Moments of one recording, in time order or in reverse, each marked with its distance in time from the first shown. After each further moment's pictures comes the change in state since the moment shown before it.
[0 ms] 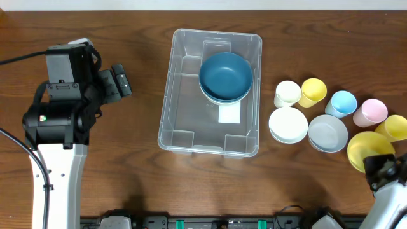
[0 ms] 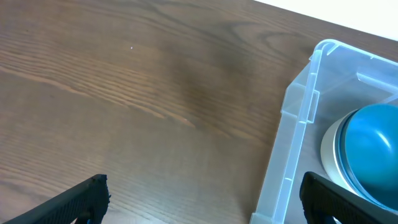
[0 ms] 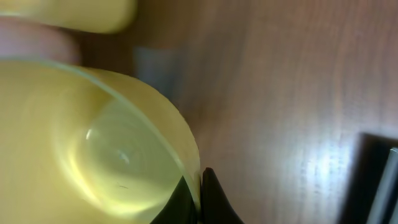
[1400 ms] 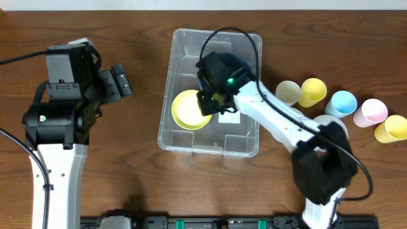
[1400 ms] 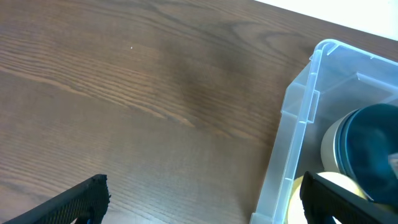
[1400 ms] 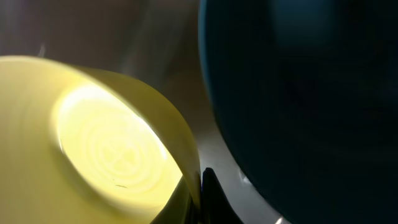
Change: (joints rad) left arm 0.000 0.000 0.000 0.000 0.000 0.000; right arm 1.494 0.998 0.877 0.000 -0.085 -0.240
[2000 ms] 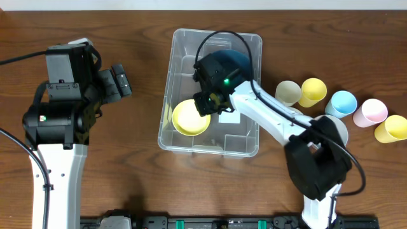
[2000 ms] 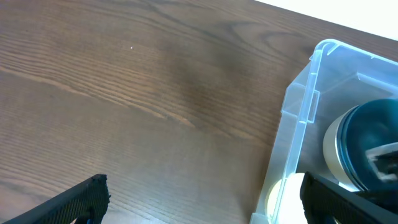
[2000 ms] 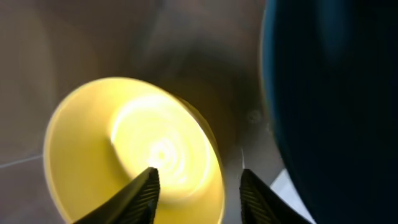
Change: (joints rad) left arm 0.000 0.000 0.000 0.000 0.000 0.000; right arm -0.006 0.023 0.000 0.055 -0.048 -0.038
